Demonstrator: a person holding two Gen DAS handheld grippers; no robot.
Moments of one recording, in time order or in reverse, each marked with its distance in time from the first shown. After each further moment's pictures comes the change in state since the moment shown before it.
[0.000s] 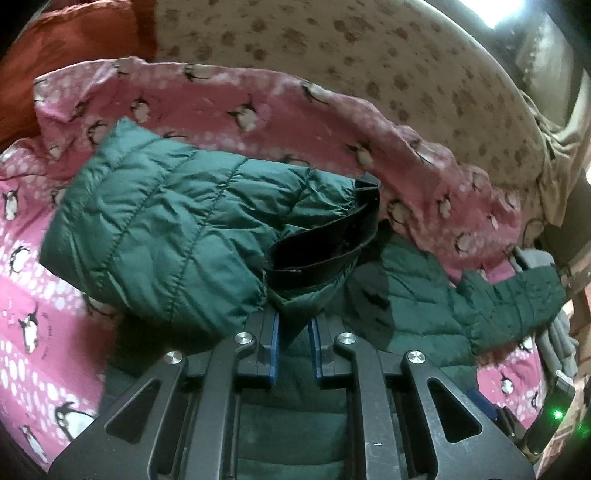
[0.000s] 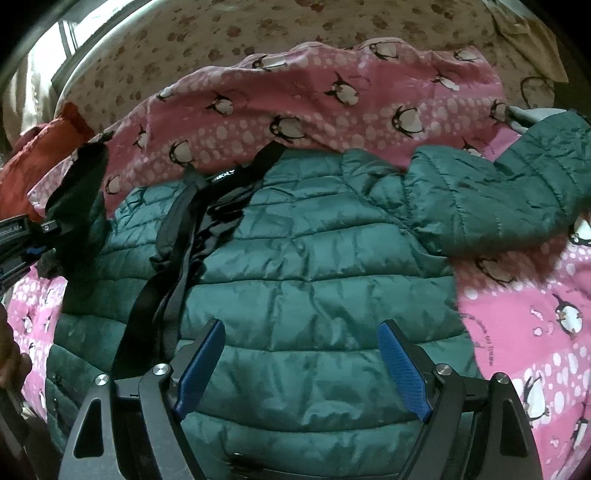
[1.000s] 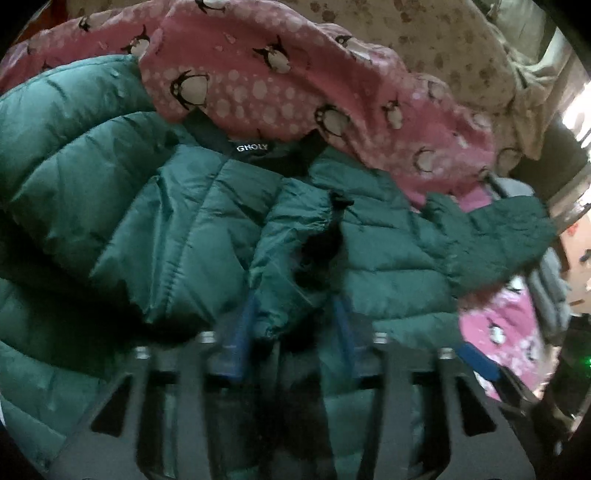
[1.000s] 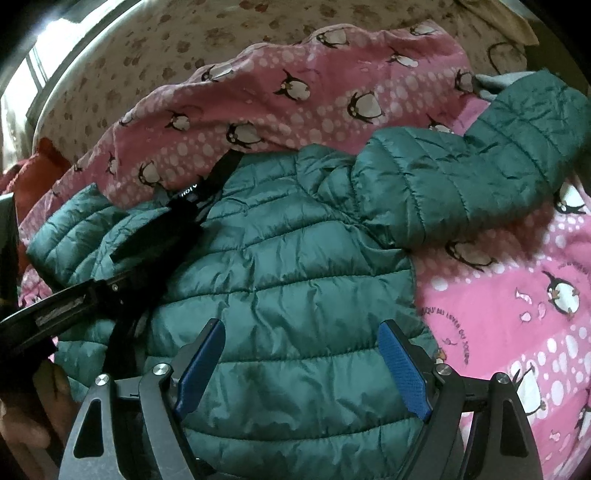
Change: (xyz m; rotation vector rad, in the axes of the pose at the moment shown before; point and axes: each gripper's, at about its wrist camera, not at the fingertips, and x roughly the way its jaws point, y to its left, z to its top) left arm 0.058 -0.063 -0.043 0.110 0.193 -0.143; right arm -0.001 -0.039 0.007 0.126 0.013 0.002
